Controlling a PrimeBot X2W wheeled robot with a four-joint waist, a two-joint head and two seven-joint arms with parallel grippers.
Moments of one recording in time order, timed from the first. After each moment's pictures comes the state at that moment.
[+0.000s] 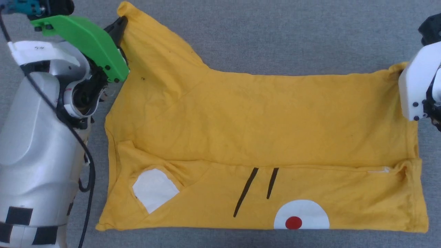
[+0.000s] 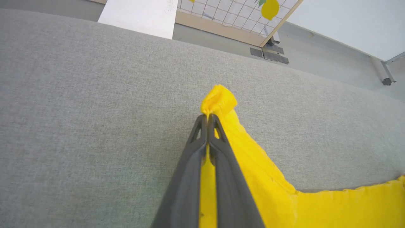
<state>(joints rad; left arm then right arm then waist) -0.81 0.35 -0.26 0.23 -0.79 0.11 0.48 -0.65 -0.39 0.04 0.09 0.21 0.13 1.05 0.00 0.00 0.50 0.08</state>
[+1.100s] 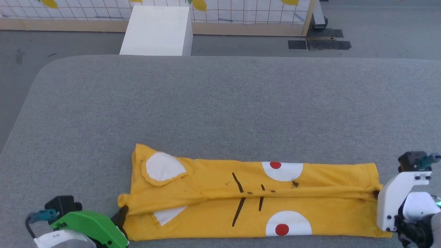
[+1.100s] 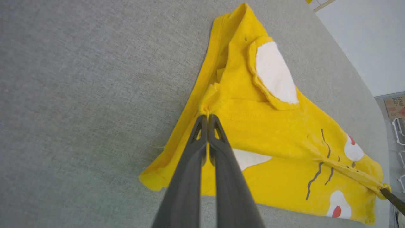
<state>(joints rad) 0.09 0.33 -0.13 -0.05 -0.97 0.23 0.36 -0.12 -0.22 -0.15 0.18 0.22 0.13 0.76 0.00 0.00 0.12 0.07</state>
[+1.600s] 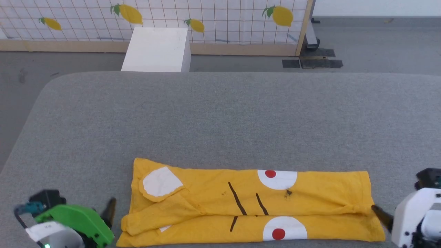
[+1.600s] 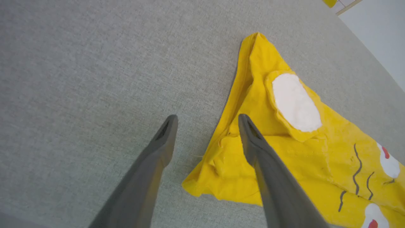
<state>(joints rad) 0.06 0.40 -0.13 0.02 -0.90 0.28 0.36 0.02 -0.21 -0.20 0.05 0.36 0.13 0.83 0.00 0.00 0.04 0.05</state>
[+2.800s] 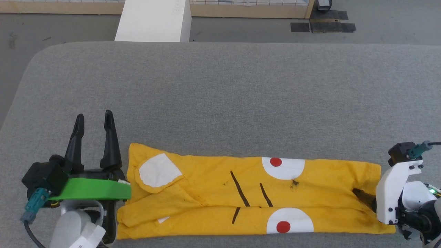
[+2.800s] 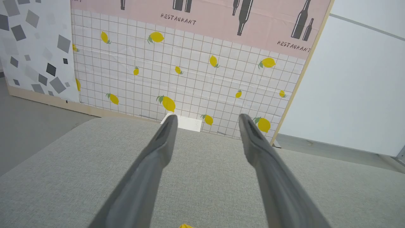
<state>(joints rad) -0.13 0.13 0.03 -0.01 -0.37 -0.08 -0.26 -0.20 -0.41 0.14 0.27 0.57 0.12 0.79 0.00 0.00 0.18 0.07</state>
